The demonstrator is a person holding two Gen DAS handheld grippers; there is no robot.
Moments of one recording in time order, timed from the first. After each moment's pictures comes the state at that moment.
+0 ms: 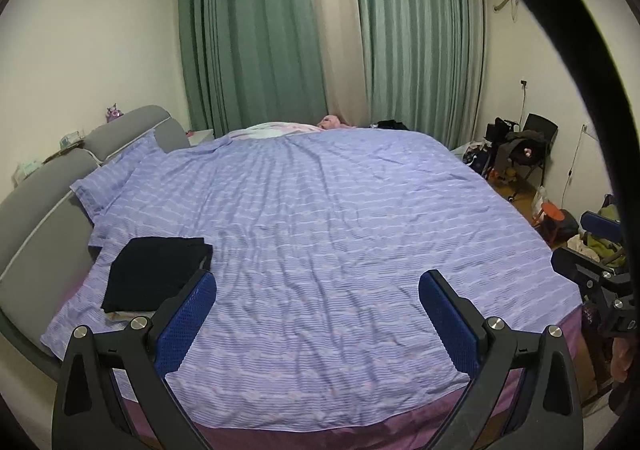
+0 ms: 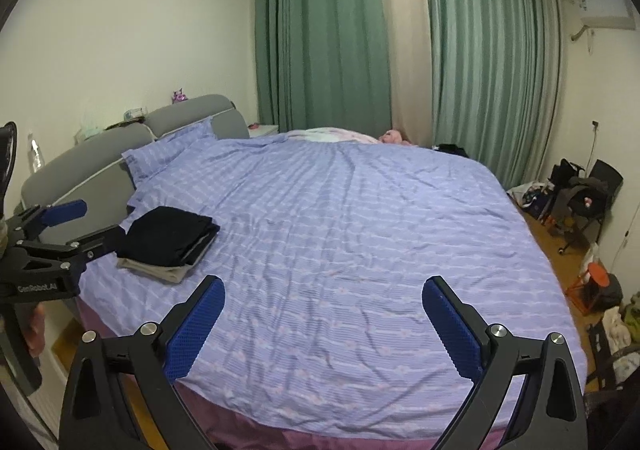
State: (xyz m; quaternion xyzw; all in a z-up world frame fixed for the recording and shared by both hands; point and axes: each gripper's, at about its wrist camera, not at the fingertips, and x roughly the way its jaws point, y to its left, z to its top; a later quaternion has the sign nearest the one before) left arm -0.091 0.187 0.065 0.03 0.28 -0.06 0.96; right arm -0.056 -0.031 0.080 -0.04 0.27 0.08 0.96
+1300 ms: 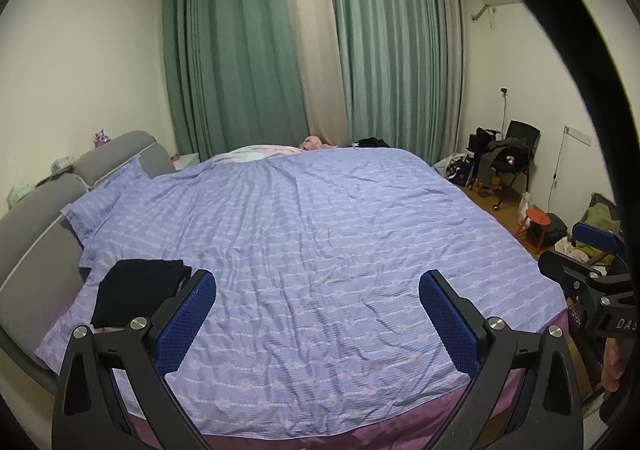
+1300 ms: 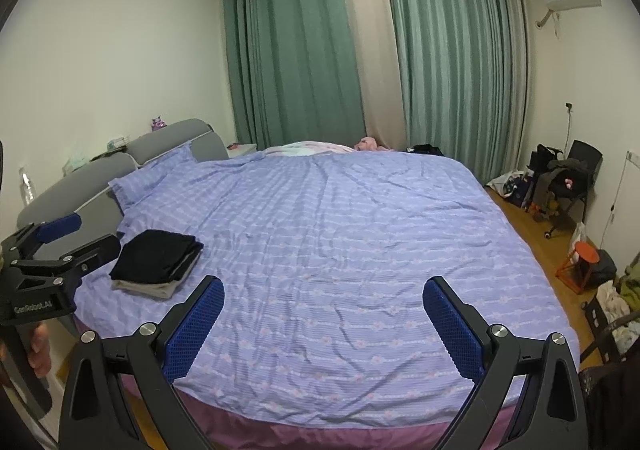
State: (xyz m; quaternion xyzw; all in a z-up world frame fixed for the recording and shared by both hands) left arm -0.127 0.122 0.085 0.04 0.25 -0.09 0.96; right arm -0.092 -0.090 0.093 0.00 0.25 0.05 0.97
